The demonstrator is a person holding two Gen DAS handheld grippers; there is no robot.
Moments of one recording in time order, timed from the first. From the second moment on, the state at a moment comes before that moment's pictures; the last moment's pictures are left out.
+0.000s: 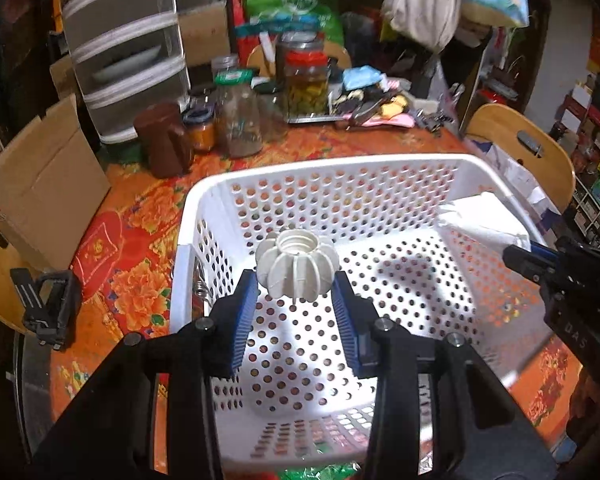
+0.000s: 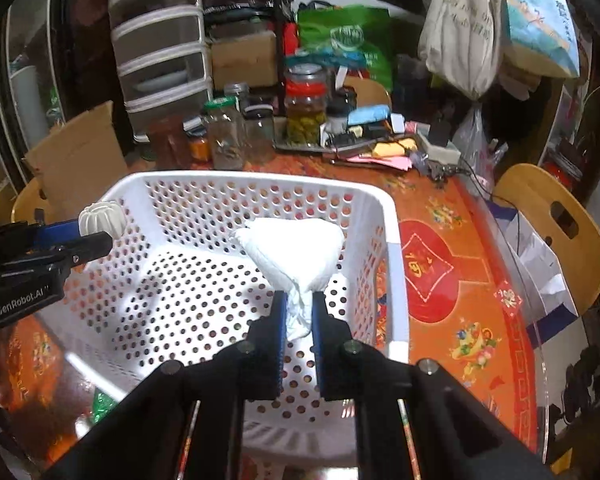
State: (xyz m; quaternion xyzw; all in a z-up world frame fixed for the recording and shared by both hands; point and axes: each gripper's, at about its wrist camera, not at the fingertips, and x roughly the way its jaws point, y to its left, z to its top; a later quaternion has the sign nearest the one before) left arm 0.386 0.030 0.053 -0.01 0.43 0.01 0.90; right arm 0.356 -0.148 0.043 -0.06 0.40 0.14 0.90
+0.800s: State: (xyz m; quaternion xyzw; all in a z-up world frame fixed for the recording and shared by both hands) left arm 0.418 0.028 0.011 -0.02 0.50 -0.02 0.87; right arm 0.385 -0.118 -0.002 -0.10 0.47 0.13 0.87
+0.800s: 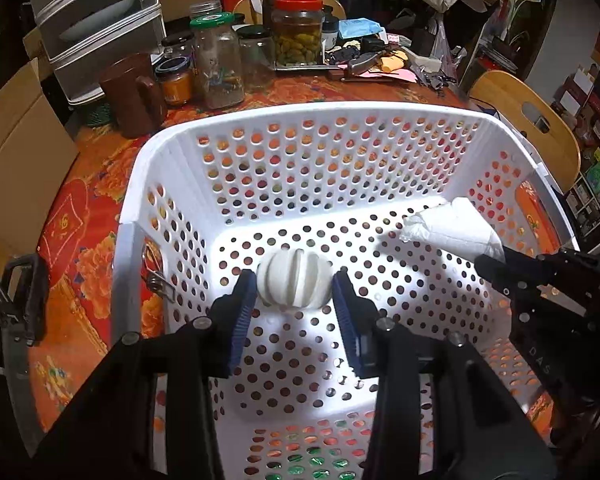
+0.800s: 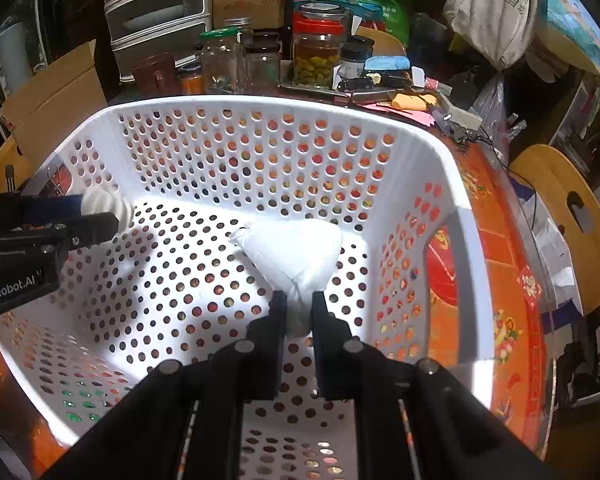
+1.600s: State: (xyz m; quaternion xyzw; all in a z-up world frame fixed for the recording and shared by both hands) left arm 0.297 0.024 0.098 -0.01 0.35 -0.02 0.94; right arm 0.309 -0.142 0.058 -0.08 0.36 0.13 0.92
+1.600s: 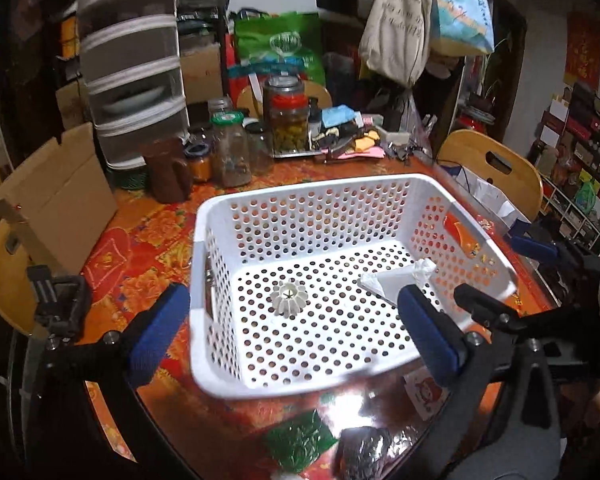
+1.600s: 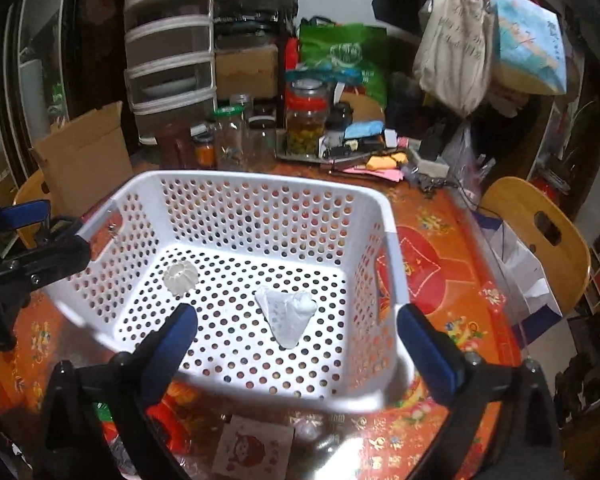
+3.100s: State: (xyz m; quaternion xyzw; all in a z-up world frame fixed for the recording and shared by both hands) left arm 0.134 0.061 -0.040 -0.04 0.38 0.00 0.92; right arm 0.180 -0.192 -0.056 -0.02 0.40 0.13 0.90
